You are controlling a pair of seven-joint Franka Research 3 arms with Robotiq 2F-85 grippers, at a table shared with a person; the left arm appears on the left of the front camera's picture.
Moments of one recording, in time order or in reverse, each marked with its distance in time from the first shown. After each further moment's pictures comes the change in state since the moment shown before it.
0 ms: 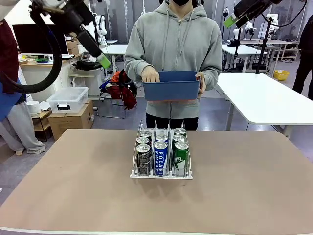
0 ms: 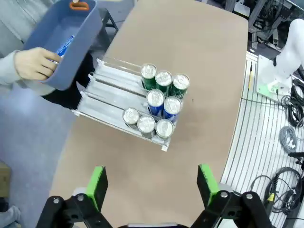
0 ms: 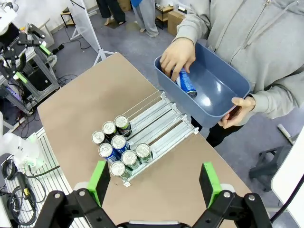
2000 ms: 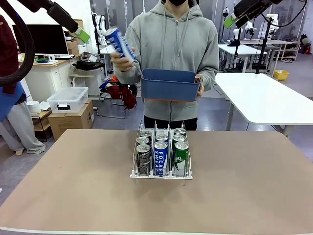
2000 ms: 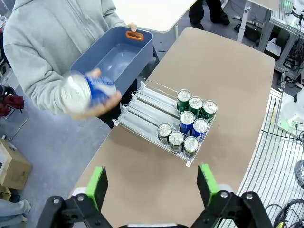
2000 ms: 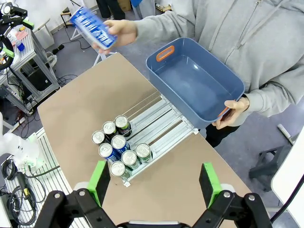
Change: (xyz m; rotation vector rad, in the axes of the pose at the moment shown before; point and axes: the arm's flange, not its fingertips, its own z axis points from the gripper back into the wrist) left arm -0.030 -0.006 0.075 0.194 -0.159 0.087; right arm 0.000 0.000 0.000 0.000 0.000 0.000
